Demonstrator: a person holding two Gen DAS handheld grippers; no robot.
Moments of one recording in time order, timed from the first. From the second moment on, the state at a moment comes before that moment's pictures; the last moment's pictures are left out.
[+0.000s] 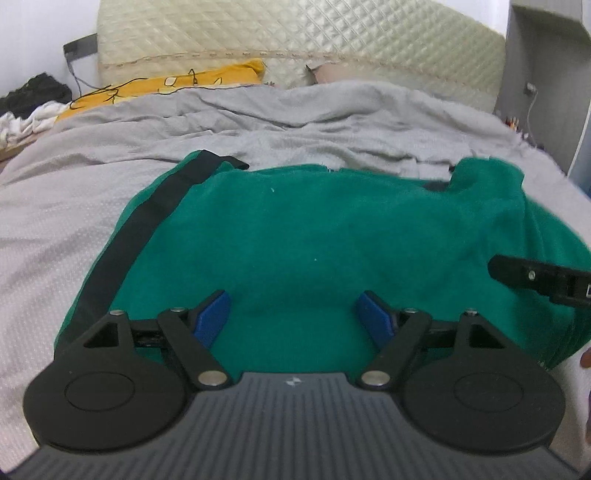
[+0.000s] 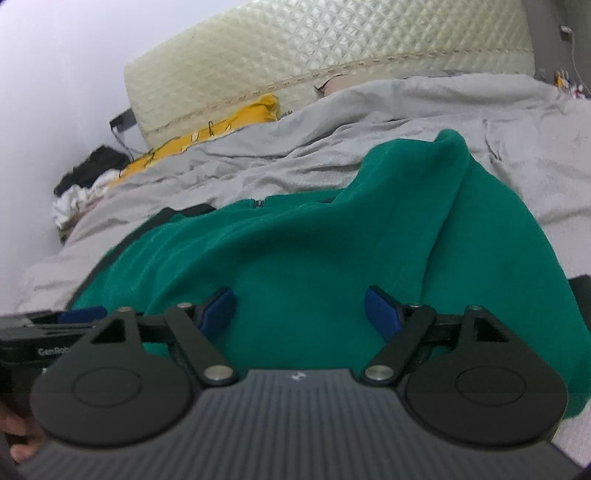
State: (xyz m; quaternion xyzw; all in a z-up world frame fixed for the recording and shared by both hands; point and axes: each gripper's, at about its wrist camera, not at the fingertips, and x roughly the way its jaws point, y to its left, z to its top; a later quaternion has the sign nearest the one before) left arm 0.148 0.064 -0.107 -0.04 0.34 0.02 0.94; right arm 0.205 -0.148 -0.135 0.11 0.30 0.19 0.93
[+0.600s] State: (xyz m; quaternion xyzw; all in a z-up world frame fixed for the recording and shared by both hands) left arm 0.049 0.096 -0.068 -0.23 0.33 0.02 0.91; right arm 0.143 -0.203 -0.136 0.36 0.36 0.15 0.85
